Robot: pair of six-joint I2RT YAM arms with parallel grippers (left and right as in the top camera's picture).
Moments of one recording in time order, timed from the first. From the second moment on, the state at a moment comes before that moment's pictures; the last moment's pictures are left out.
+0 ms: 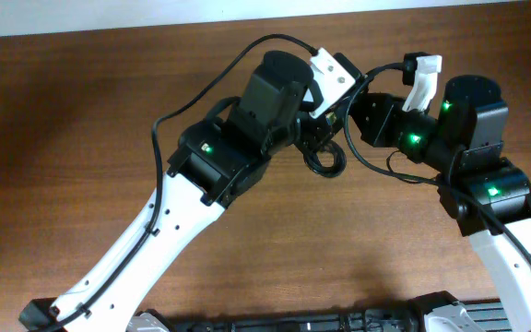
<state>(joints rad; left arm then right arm) -0.76 1.57 1.72 -0.71 0.01 0.22 0.17 1.10 1.15 -0.48 -0.47 0.57</state>
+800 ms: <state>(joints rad) -0.70 1.57 1.72 -0.65 -0.16 -0.04 0.17 1.10 1.15 -0.50 -0.48 0.52</state>
